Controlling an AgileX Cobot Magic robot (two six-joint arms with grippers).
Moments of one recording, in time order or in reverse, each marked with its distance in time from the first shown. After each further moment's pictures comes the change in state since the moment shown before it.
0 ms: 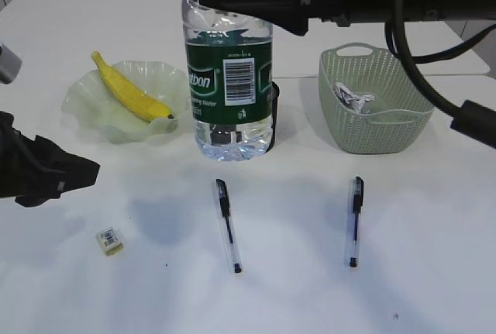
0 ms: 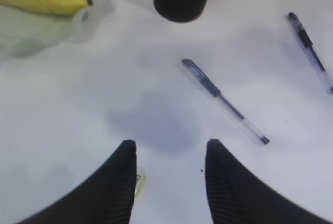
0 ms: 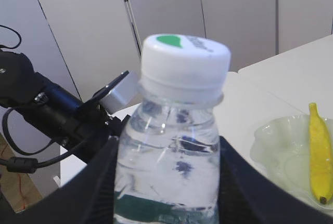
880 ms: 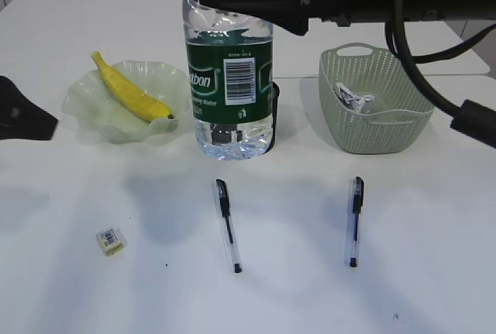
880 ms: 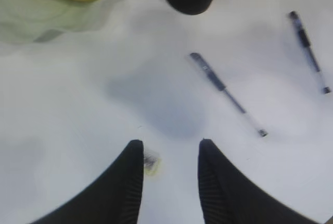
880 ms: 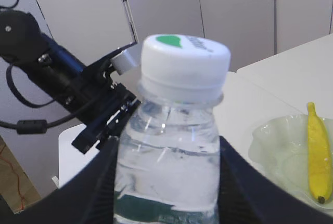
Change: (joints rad) left arm 0.144 0.017 -0.233 0.283 0.325 -0.287; right arm 0.000 0.000 0.000 0.002 -0.004 -0.002
